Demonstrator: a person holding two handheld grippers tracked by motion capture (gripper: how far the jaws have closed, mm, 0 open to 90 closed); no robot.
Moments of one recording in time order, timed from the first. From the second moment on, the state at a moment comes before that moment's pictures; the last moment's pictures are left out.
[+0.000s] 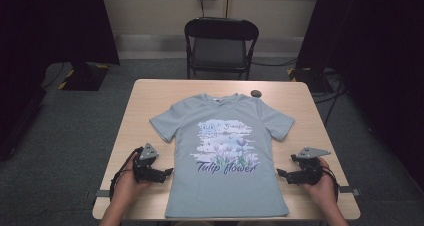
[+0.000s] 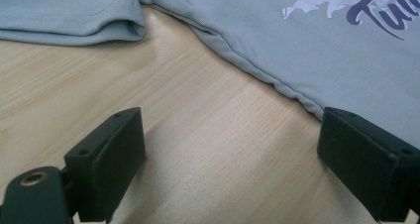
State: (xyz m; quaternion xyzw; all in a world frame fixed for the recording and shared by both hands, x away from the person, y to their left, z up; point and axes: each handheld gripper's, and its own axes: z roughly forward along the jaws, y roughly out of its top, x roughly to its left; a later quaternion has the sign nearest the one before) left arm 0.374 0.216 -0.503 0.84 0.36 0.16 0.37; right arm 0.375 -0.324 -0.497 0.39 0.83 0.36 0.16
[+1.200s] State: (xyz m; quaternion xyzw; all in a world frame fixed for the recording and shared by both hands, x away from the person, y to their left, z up) left arm 0.374 0.216 -0.503 0.84 0.36 0.15 0.37; right arm 0.446 -0.343 -0.459 0.45 0.78 0.37 0.21
